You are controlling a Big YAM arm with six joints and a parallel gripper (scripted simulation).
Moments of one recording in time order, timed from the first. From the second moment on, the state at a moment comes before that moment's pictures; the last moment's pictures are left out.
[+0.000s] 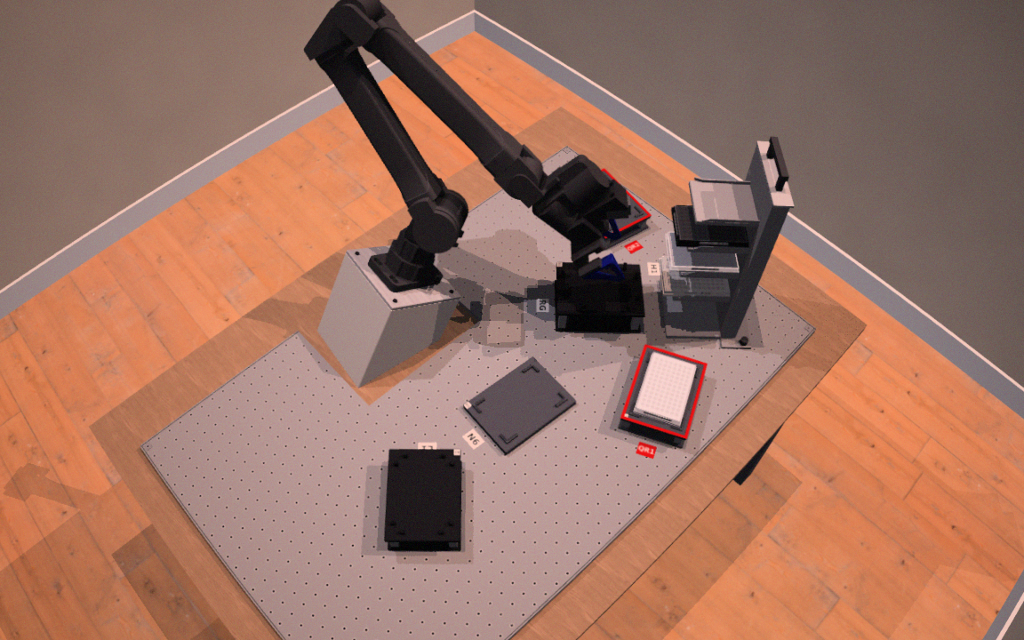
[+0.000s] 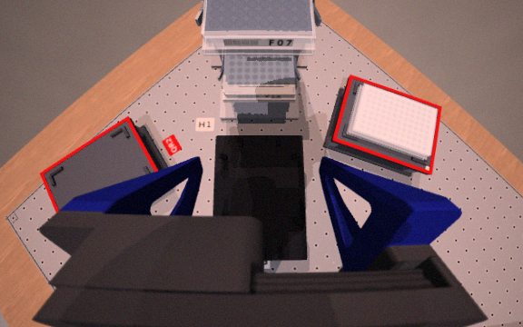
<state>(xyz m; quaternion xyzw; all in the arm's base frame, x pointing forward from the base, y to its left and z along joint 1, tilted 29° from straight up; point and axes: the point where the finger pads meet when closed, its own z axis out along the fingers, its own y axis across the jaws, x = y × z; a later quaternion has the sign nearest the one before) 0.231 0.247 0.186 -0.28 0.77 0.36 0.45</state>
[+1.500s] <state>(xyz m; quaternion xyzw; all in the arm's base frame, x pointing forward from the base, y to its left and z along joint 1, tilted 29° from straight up) 0.247 0.284 0.157 -0.29 0.77 0.36 0.45</state>
